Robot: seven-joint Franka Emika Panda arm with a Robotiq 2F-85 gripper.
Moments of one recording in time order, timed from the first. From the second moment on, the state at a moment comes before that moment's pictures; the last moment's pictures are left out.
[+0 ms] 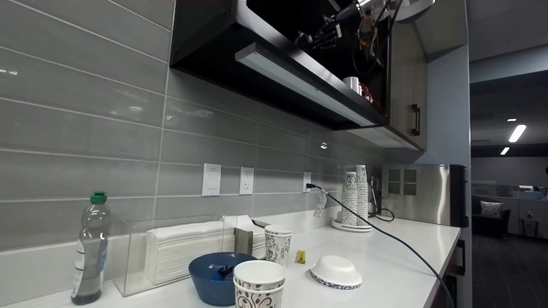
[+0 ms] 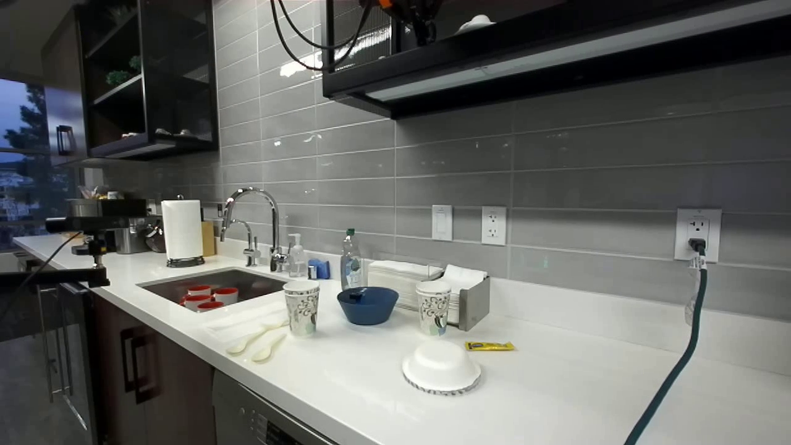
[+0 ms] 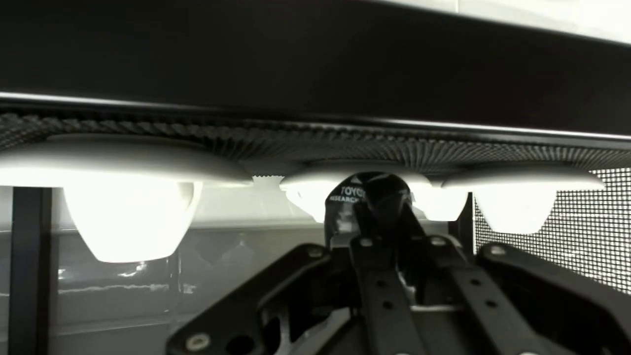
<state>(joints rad) 0.13 -0.07 -0.21 -1.38 0.63 2.37 -0.67</state>
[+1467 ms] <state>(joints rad) 0.10 -0.53 -0.19 -1.71 0.56 2.13 -0.66</state>
